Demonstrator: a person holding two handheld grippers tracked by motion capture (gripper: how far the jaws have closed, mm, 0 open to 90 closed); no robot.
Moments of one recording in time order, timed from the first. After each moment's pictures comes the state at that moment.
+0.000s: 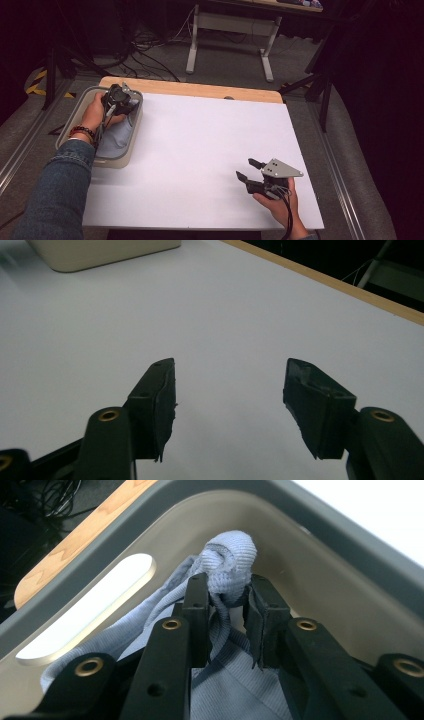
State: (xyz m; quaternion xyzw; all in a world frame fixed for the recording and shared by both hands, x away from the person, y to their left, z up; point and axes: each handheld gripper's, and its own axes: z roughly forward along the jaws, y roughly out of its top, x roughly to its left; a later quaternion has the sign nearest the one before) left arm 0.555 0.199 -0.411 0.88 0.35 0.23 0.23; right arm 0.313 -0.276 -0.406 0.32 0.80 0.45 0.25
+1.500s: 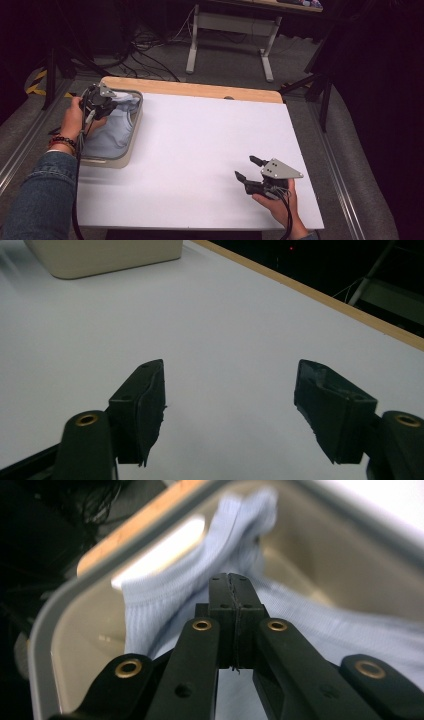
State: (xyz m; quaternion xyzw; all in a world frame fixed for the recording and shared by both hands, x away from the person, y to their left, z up) left arm 0.512 0.238 -0.393 0.85 0.39 0.28 0.24; right arm 0.312 -0.272 -0.402 0.30 0.80 0.45 0.27
